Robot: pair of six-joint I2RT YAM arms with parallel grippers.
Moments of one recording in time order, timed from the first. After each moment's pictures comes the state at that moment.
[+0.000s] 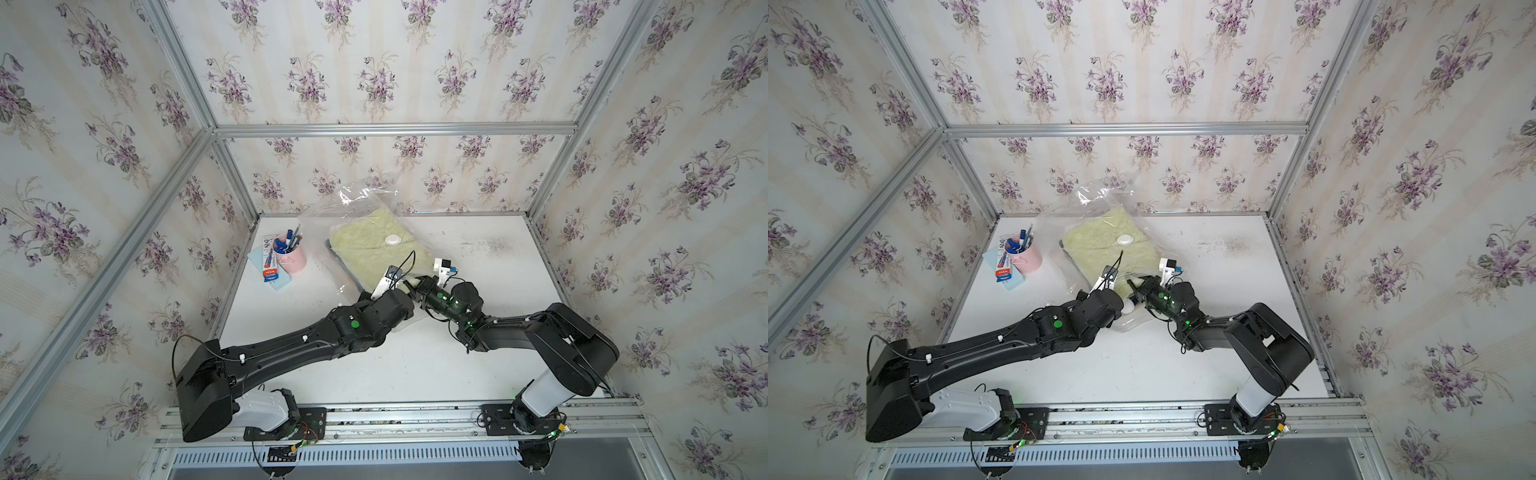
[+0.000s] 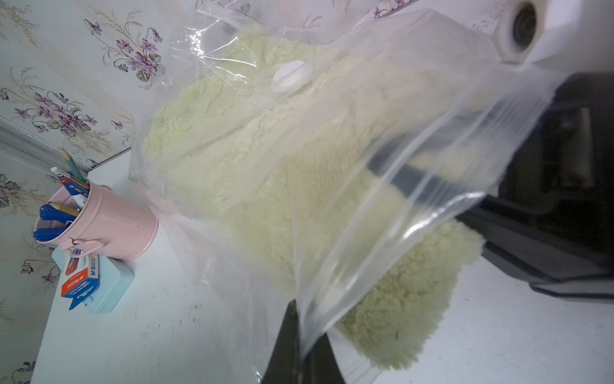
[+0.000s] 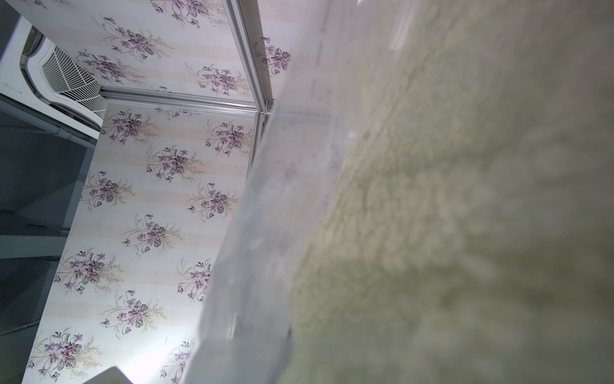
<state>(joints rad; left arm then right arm) -1.01 1.36 1.01 -0.49 -0.75 -0.31 0.69 1.62 0.52 1.12 -0.26 1.49</state>
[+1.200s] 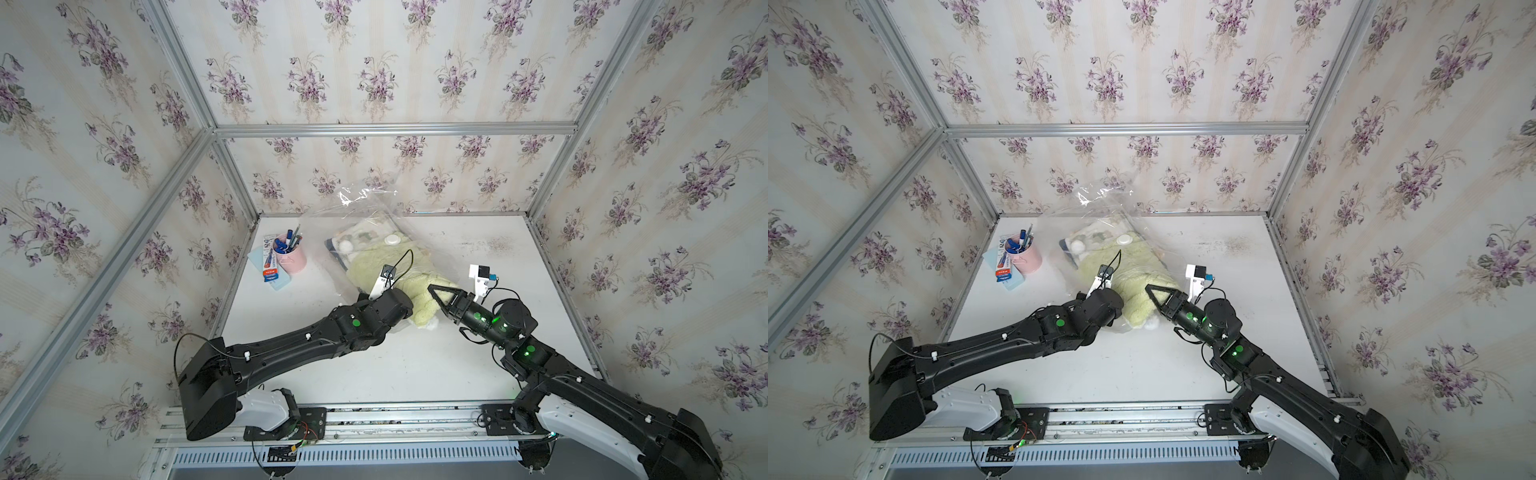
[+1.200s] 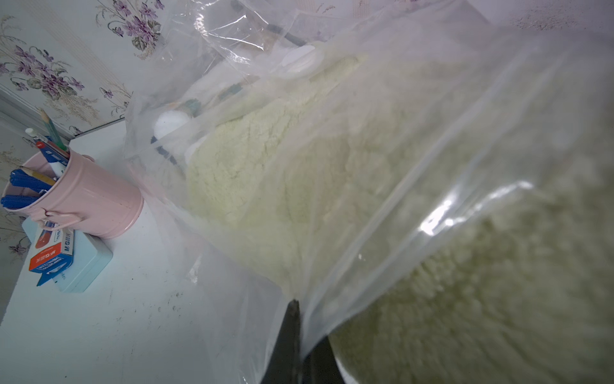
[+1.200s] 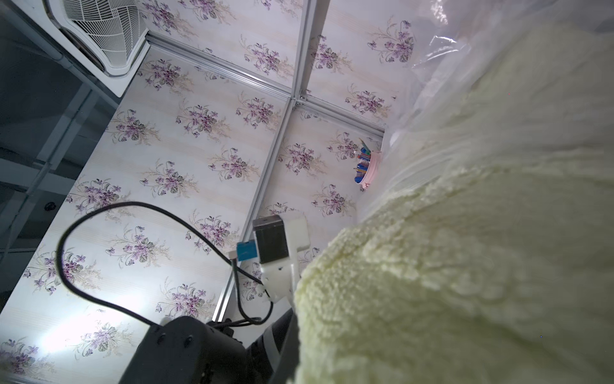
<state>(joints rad) -0.99 1.37 0.98 -0.47 -0.73 -0.43 0.74 0.84 0.46 0.44 -0.20 1.22</state>
